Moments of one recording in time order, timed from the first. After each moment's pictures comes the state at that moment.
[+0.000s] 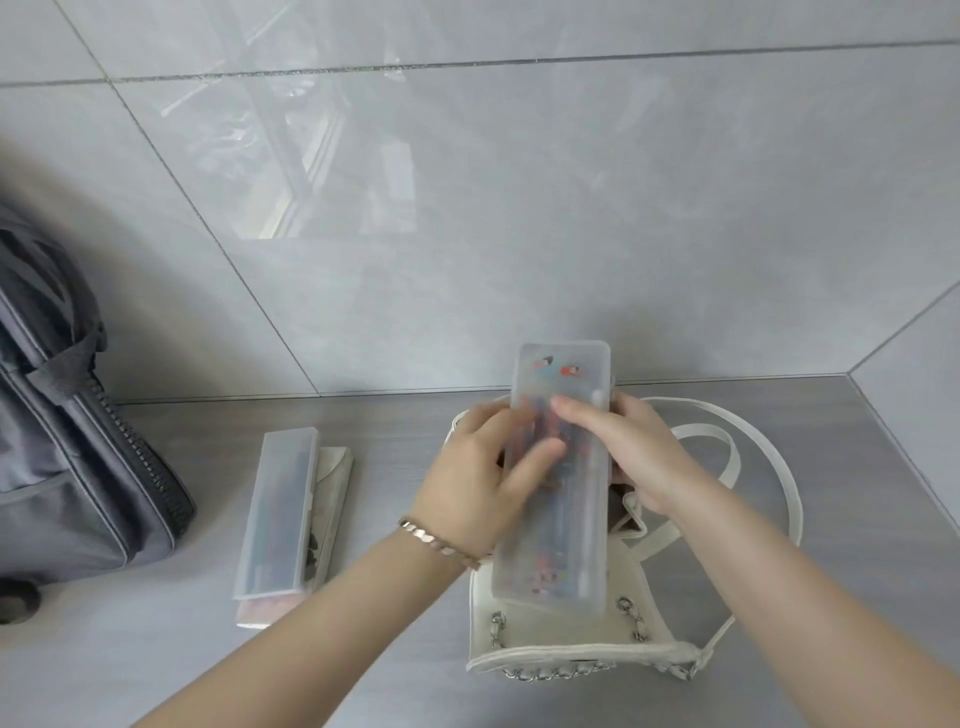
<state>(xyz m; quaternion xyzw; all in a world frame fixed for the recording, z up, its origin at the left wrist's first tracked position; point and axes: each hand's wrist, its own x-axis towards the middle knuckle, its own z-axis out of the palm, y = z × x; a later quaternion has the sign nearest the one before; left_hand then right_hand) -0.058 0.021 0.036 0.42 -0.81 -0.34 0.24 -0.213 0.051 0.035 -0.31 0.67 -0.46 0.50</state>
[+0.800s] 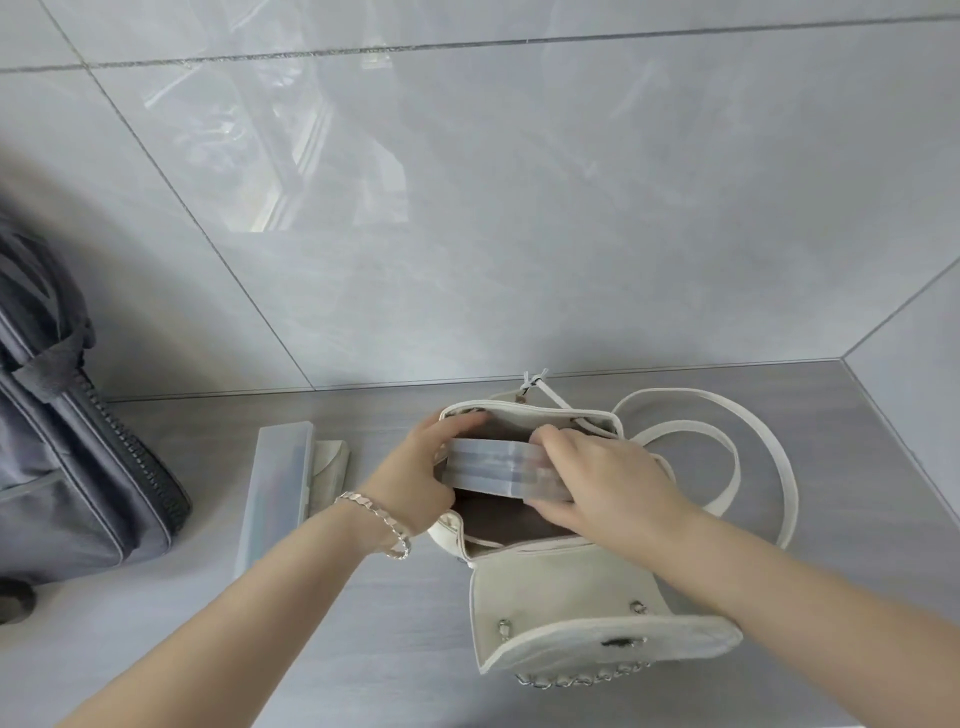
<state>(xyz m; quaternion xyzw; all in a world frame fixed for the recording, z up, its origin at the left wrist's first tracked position) -0.019 -0.015 0.008 0.43 -0.75 -0.49 0.11 -0.197 0.076 0.020 -0.76 0.64 -0.10 -0.03</state>
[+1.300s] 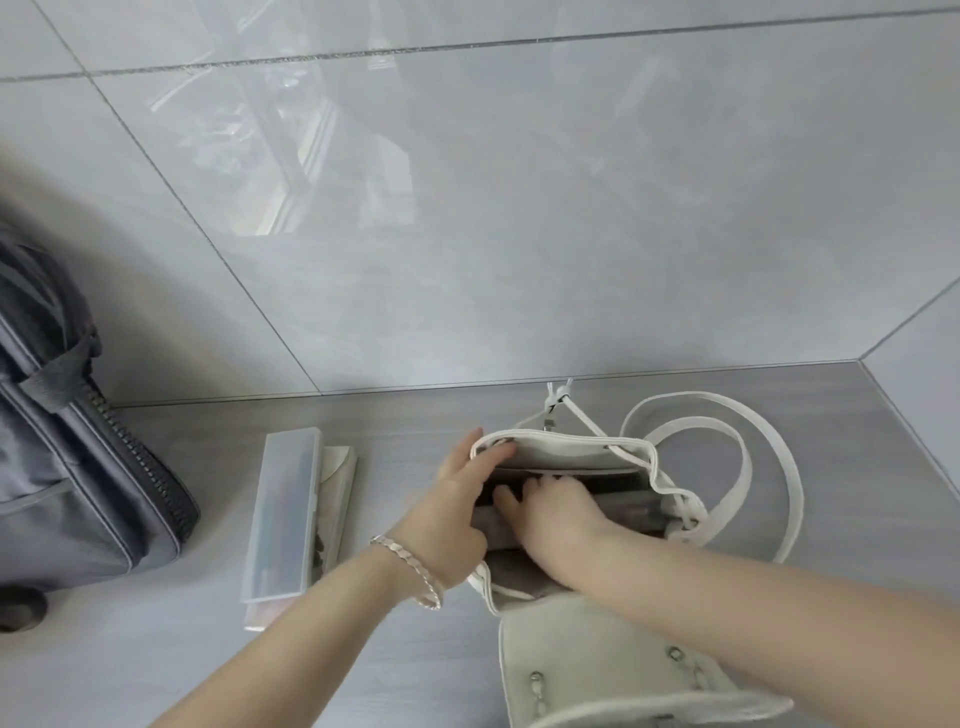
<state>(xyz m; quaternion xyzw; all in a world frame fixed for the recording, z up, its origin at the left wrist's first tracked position) -0.025 0.007 -0.003 0.42 -0.77 -0.47 0.06 -0.151 0.051 -0.020 -0.76 0.61 0.20 0.10</state>
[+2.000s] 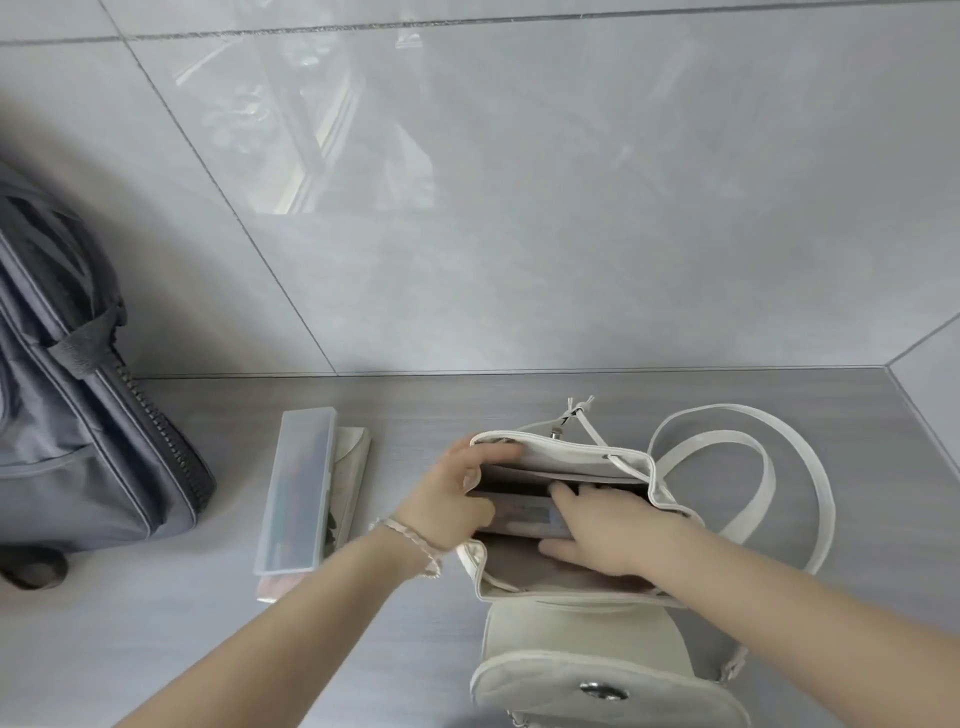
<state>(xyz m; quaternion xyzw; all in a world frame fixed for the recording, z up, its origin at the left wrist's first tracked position) -0.018 0.006 -0.006 0.42 -0.66 -0.61 0.13 -0.182 0.063 -0.028 -0.66 0.67 0.20 0.28</state>
